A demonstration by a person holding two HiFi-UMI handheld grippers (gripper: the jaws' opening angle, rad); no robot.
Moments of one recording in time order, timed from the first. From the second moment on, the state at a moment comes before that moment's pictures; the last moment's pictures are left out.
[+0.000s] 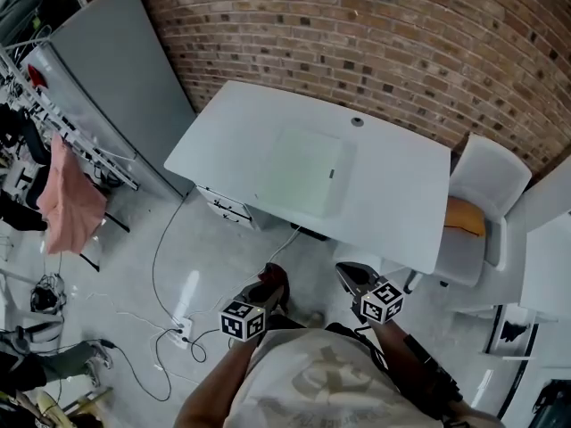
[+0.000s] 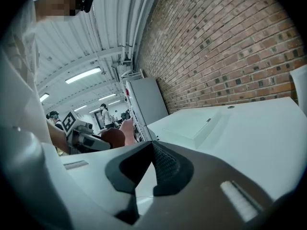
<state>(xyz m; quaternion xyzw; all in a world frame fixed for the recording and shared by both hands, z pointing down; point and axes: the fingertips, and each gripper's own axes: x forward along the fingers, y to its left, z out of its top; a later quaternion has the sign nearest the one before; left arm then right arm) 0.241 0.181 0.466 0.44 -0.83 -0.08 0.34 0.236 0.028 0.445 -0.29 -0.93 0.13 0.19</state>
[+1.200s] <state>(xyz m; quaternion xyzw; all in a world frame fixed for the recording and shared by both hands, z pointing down) 0.031 0.248 0.466 0.51 -0.79 -0.09 0.32 0.064 0.056 0.459 -0.12 -0.96 0.12 0.24</state>
